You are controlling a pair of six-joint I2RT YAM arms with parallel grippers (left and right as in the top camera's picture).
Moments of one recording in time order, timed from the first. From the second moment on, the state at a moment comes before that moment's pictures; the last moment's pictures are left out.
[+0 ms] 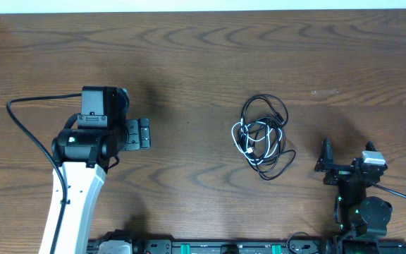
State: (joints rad) left arm -0.05 1.18 1.07 -1.00 -0.04 -0.10; right arm -0.08 0.01 0.01 -0.07 0.00 0.08
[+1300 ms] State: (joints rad) left arm -0.05 1.28 1.07 -0.97 -0.05 -0.10; right arm -0.08 0.01 0.01 -0.07 0.00 0.08
